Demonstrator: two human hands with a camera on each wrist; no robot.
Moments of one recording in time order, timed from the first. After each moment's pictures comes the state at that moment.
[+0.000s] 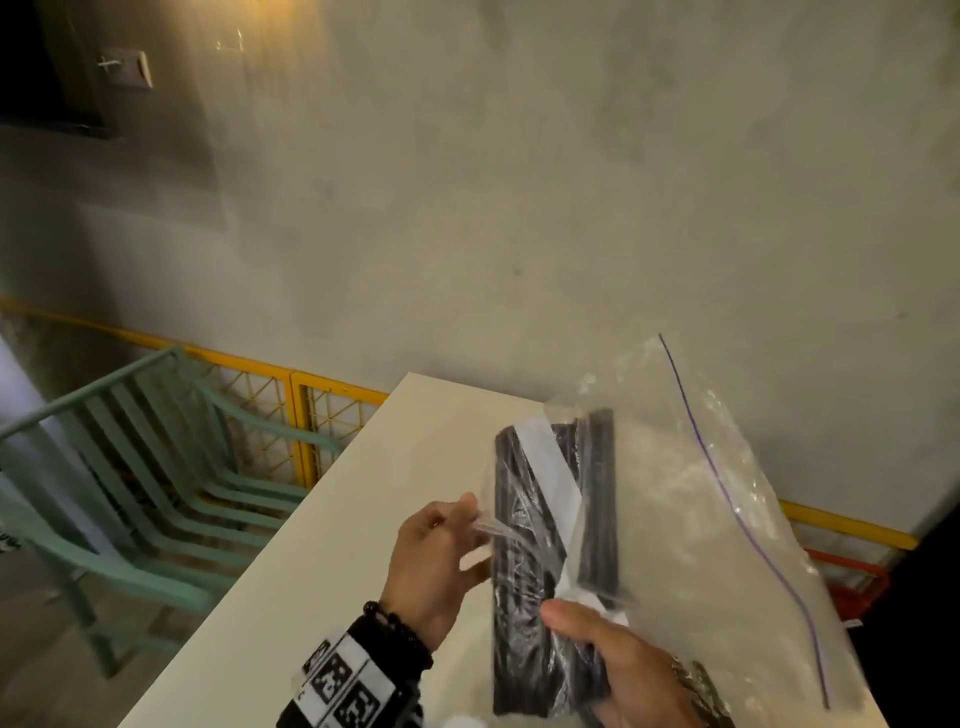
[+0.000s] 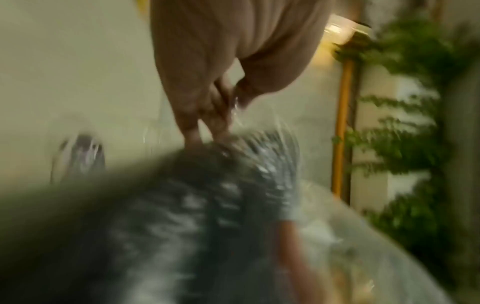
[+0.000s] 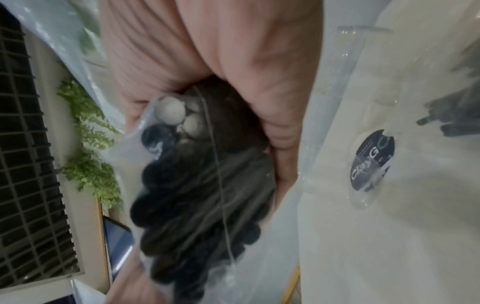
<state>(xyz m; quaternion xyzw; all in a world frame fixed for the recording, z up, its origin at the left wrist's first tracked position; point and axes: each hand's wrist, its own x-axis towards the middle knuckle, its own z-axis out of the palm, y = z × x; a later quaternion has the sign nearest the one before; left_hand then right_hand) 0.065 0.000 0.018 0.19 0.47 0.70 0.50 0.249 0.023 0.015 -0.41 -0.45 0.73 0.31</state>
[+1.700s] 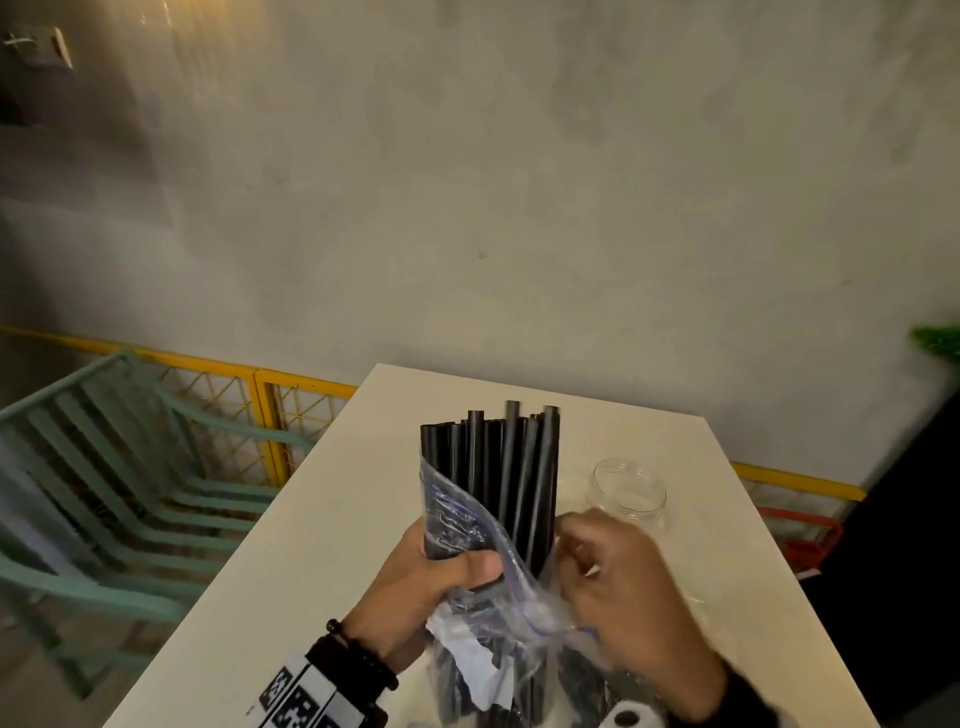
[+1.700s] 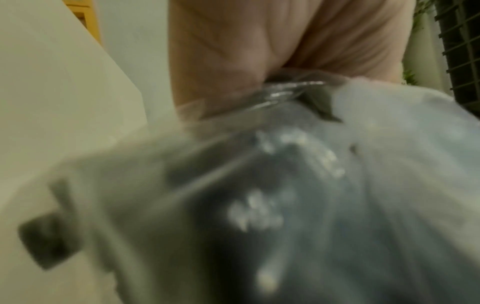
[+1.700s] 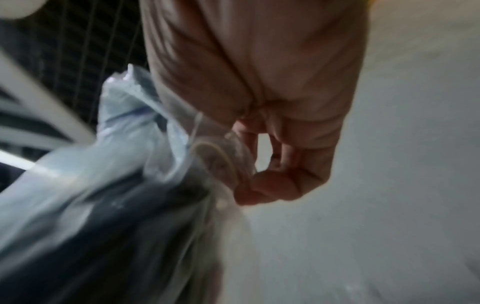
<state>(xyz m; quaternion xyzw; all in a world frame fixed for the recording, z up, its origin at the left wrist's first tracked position) 0.076 -0.032 0.032 0.36 0.38 0.62 0.59 0.259 0.020 0.069 -0.40 -0.81 0.29 0.31</state>
